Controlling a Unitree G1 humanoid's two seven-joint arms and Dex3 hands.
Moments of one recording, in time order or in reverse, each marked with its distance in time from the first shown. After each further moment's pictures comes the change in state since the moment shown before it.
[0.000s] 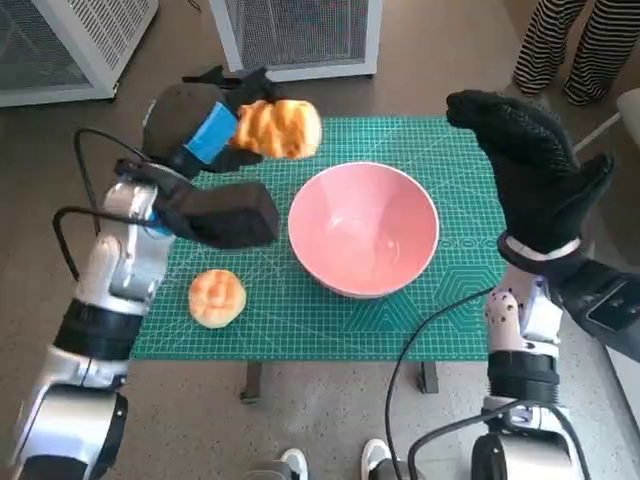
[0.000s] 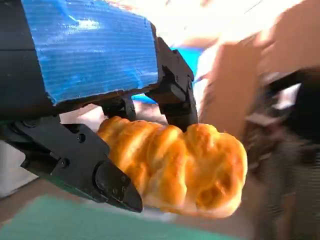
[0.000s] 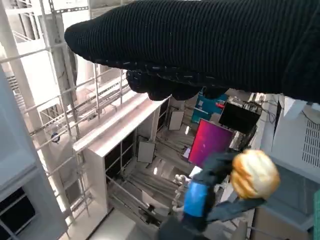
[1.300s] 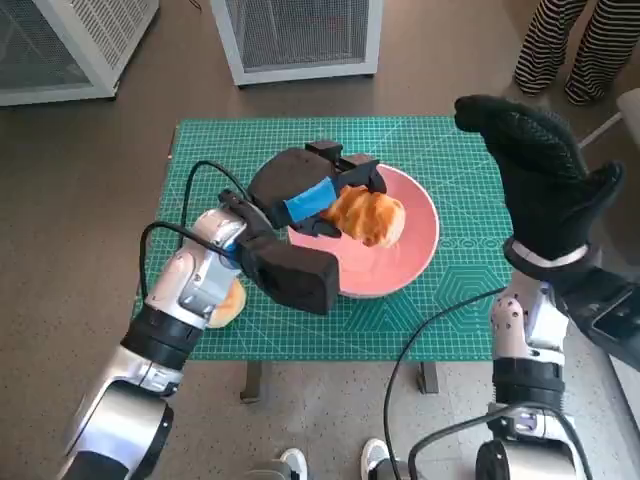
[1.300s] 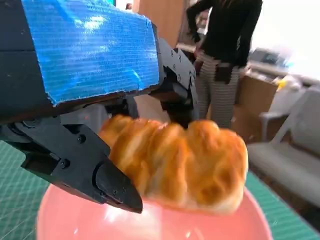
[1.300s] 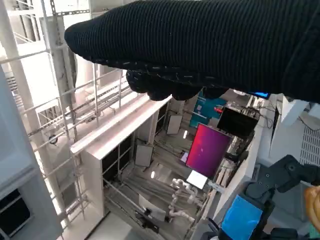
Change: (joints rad) left arm -0.031 -0.147 -0.119 0.246 0.009 -0.197 -0.193; right arm 0.040 -0.016 0.008 -0.052 -0.022 0.001 -0.039
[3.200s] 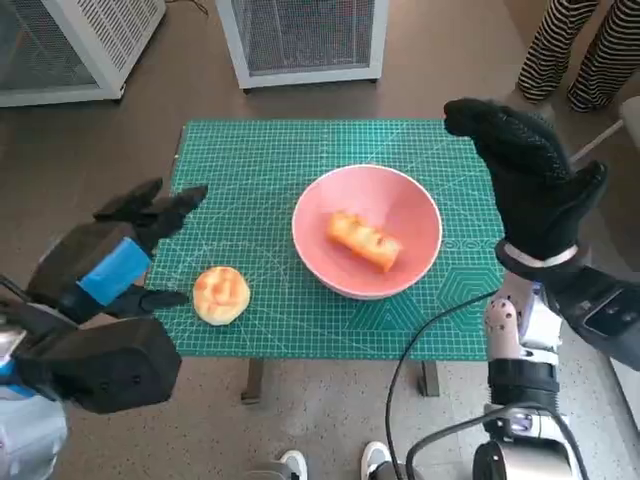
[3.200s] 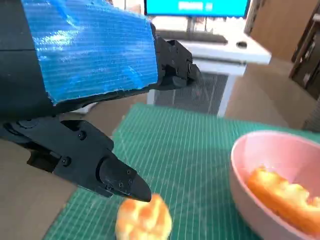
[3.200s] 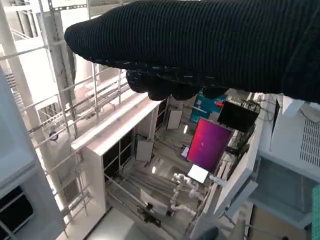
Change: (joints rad) left arm 0.637 0.375 0.436 -1.121 -0.023 0.720 -0.512; right arm -0.014 0.010 0.012 0.028 0.023 0.007 0.006
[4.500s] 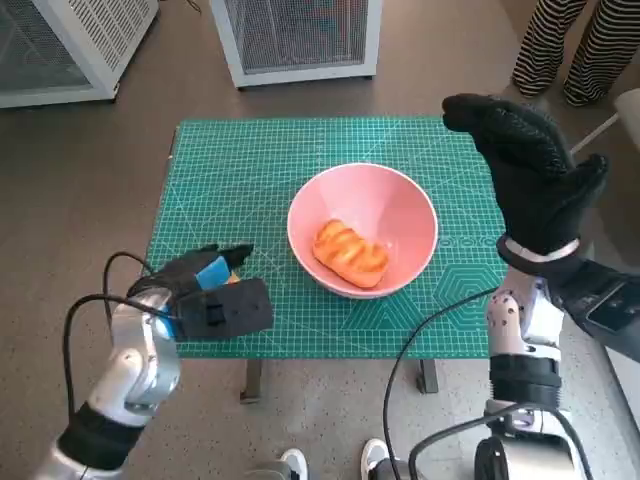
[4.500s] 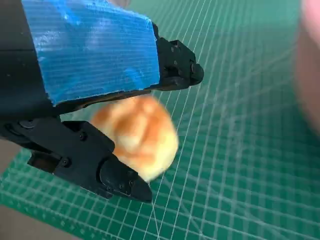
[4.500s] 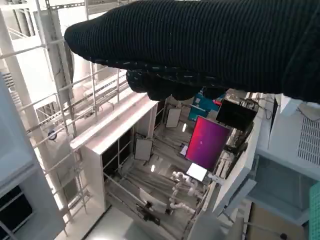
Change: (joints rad) left arm -0.196 -0.174 -0.438 0.696 0.176 0.076 0.121; right arm -0.006 -0.015 -0.002 -0.003 0.000 0.014 0.014
